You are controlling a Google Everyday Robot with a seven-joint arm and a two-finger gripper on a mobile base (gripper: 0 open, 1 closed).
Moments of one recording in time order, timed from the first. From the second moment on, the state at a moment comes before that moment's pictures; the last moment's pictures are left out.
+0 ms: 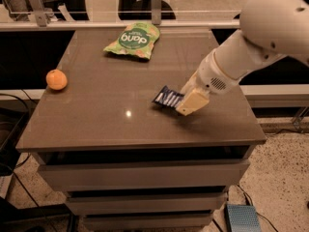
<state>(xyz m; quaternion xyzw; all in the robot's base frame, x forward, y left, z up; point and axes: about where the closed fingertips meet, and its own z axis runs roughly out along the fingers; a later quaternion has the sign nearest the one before) 0.528 -0.087 0.849 -0.57 0.77 0.13 0.24</state>
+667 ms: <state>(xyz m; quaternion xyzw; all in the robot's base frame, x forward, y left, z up) 0.549 -0.118 0.906 -0.57 0.77 0.10 0.27</state>
